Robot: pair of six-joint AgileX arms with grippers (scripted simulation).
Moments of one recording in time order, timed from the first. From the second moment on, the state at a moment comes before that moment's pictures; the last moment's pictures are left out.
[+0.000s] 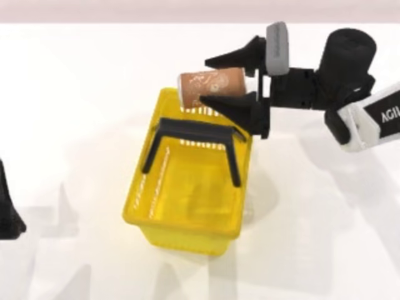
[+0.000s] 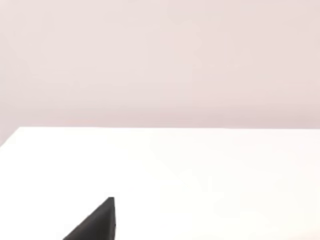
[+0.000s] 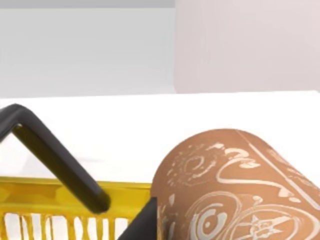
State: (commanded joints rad) left arm 0.00 0.00 0.00 0.00 0.00 0.00; right arm 0.34 2.29 1.22 1.10 -1.11 0.03
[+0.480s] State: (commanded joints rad) left arm 0.00 0.00 0.00 0.00 0.00 0.00; right arm 0.33 2.28 1.22 1.09 -1.11 0.03
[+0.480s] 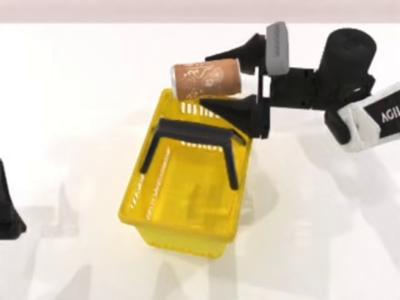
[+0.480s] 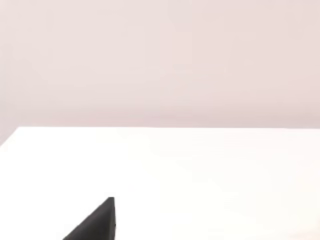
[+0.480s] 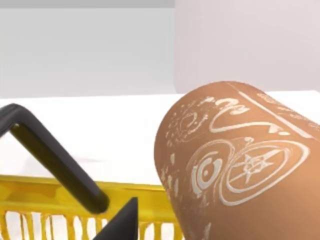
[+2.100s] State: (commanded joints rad) left arm -0.63 1.93 1.85 -1.37 0.02 0.99; right arm 0.04 0.21 0.11 0.11 -0.10 0.00
